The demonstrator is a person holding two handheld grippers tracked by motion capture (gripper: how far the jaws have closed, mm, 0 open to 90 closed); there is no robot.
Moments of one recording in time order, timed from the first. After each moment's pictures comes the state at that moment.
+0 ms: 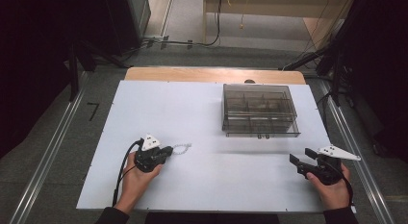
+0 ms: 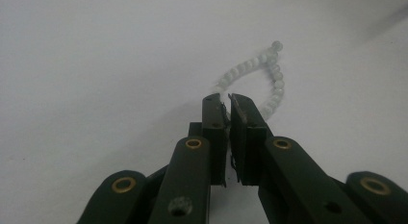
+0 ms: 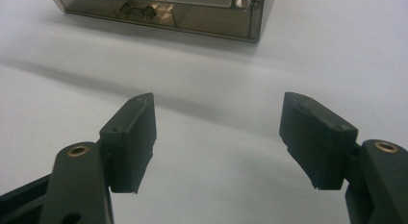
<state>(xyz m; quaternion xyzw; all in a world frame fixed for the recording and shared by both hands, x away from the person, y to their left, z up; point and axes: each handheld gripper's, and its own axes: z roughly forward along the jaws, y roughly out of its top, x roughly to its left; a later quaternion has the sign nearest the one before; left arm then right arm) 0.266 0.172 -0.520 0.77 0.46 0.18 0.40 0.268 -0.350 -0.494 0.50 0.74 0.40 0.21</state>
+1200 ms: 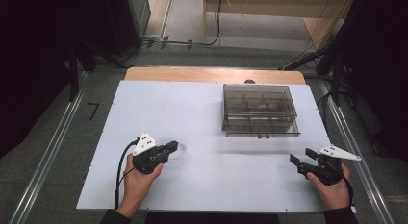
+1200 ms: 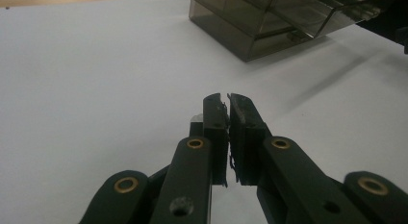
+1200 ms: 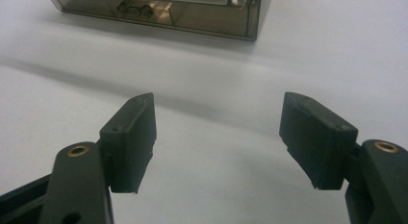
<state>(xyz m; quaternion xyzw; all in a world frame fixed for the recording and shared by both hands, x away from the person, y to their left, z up) 0.246 0.163 -0.488 0.72 0.43 0.19 0.51 0.268 -0.351 -0.494 0.51 0.74 0.39 0.21</state>
